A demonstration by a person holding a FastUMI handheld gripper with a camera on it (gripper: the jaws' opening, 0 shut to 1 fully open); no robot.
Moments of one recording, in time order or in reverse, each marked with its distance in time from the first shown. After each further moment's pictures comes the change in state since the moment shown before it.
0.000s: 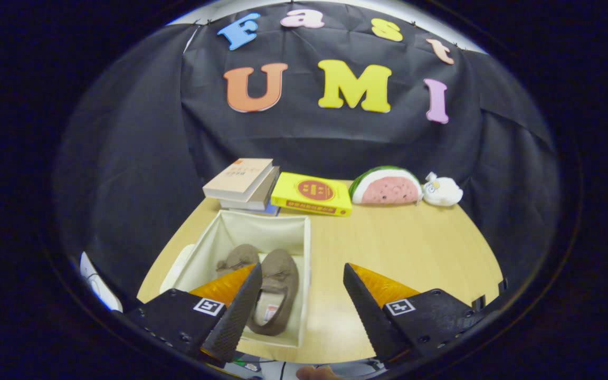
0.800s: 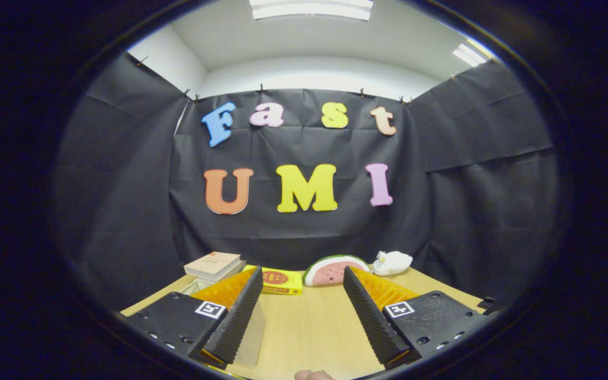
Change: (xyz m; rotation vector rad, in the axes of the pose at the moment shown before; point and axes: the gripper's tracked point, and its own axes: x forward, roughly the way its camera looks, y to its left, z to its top) arm -0.129 -0.108 0.030 0.095 -0.575 -0.079
